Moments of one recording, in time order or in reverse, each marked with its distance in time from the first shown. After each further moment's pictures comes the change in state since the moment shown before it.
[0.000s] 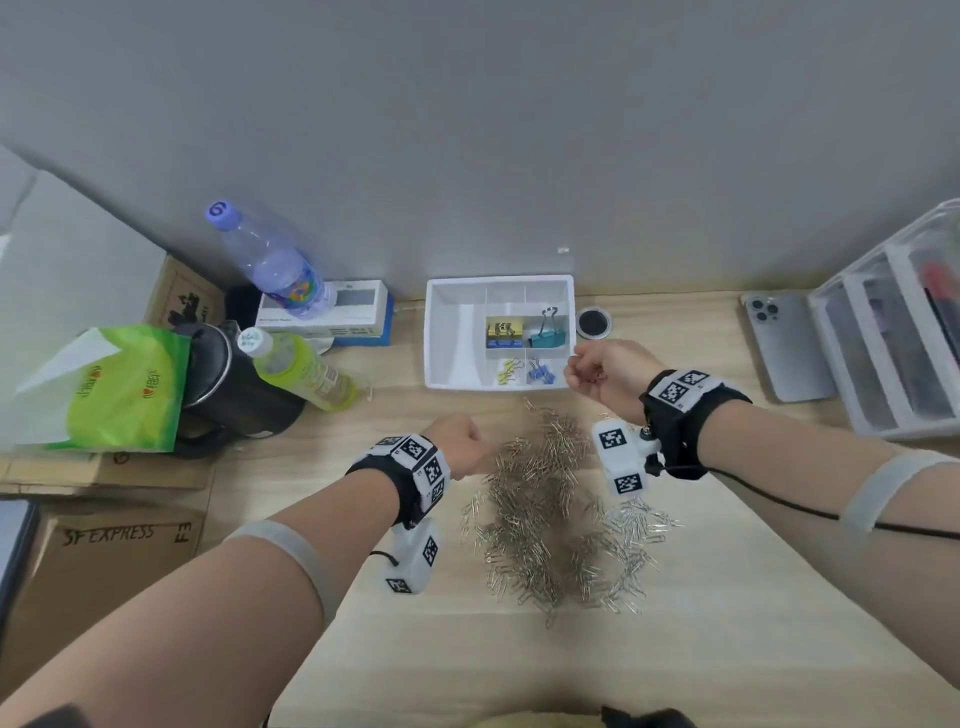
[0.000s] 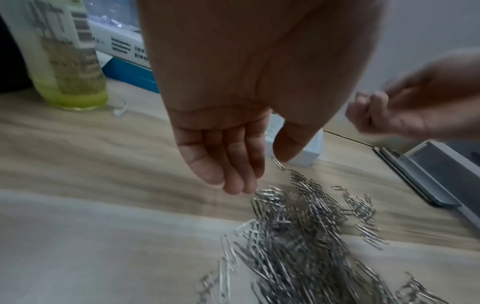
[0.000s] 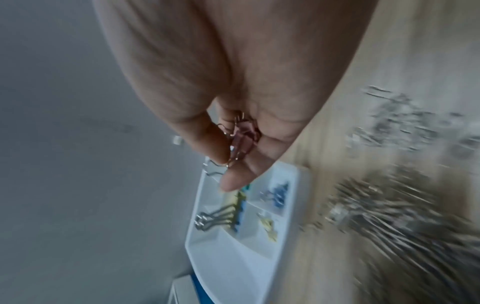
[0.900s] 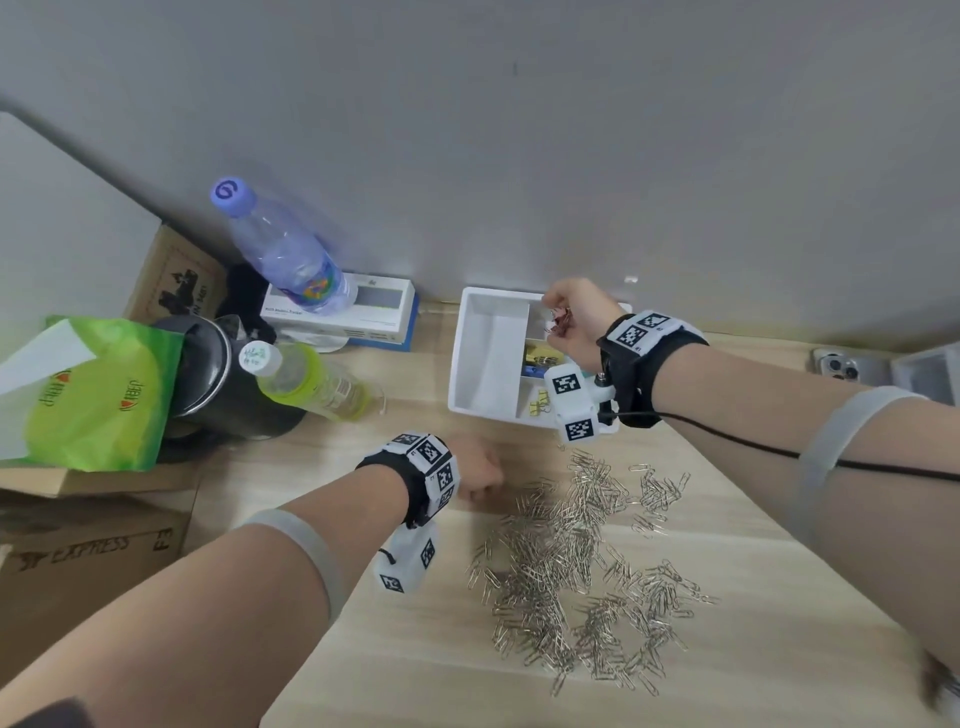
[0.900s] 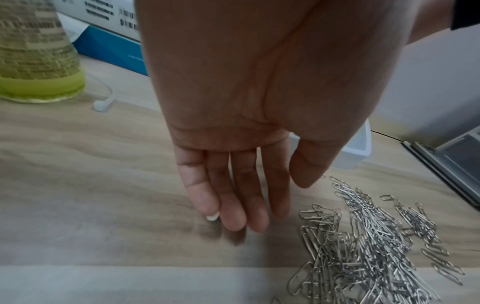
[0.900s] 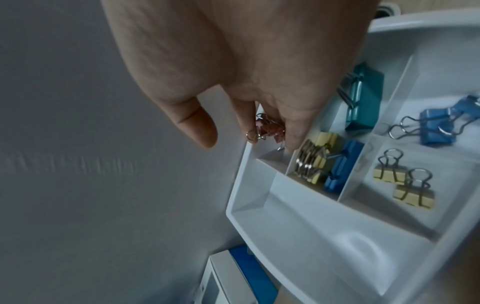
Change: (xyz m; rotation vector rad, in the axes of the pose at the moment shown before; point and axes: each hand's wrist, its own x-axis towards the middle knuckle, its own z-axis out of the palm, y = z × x) left_hand 0.066 -0.019 -0.022 0.111 -0.323 -0.024; right_hand 0.103 -0.054 0.112 -0.207 0.034 0.114
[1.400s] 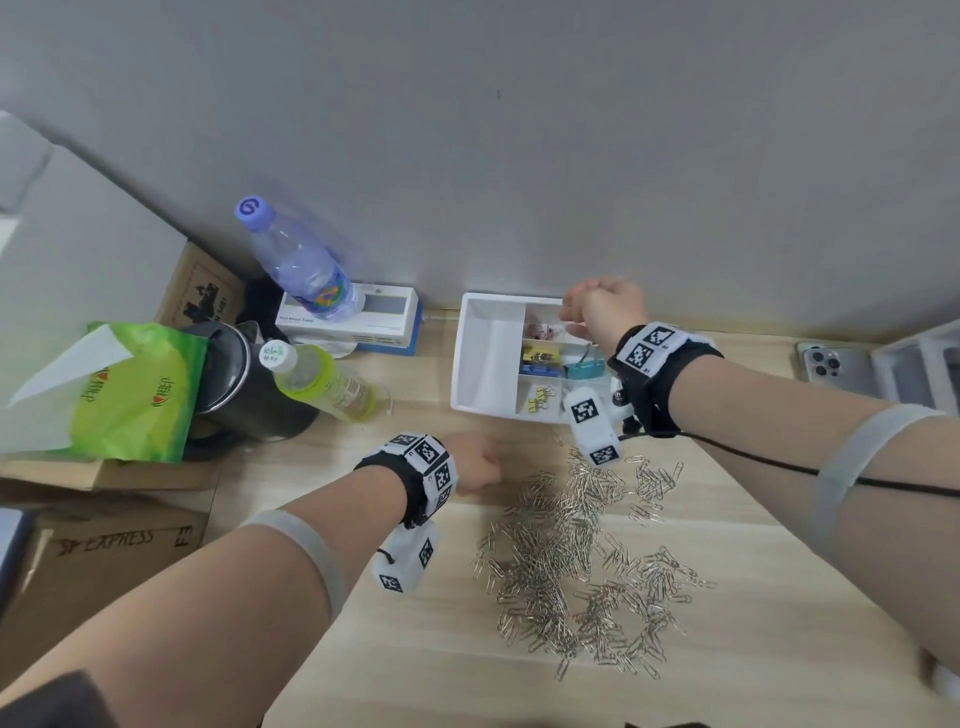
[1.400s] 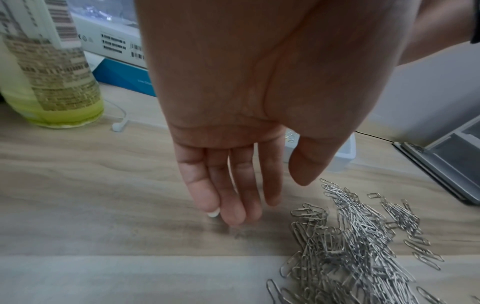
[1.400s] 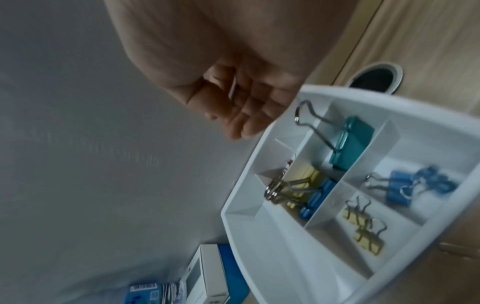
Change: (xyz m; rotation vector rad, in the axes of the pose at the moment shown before) left_hand -0.031 0.008 -0.001 0.078 0.082 0.020; right_hand -0.034 0.000 -0.023 -0.154 0.167 -0.365
